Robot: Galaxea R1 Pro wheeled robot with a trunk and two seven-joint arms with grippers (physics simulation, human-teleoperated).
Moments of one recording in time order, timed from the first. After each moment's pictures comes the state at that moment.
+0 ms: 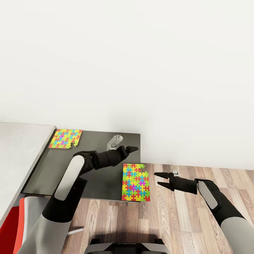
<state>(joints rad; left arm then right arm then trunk) -0.68 -0.08 -0.30 -1.60 1.49 0.87 0.66 -0.64 -0.26 0.04 -0.82 -0.71 1.01 0.86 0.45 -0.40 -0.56</state>
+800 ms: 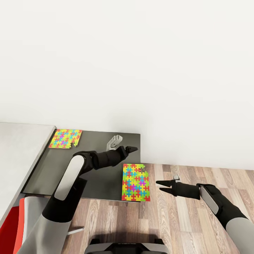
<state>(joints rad) -0.68 -0.08 -0.30 -1.60 1.49 0.87 0.67 -0.66 -0.32 0.18 -0.71 -0.62 0.86 1.05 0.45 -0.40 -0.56</state>
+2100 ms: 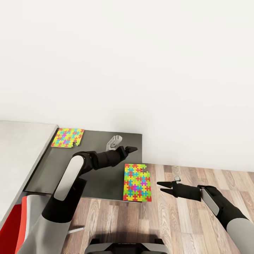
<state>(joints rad) -0.67 -0.08 -0.29 -1.61 1.50 0.87 0.68 -0.66 -0.32 0.18 -0.67 -0.61 0.82 1.08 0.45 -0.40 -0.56</state>
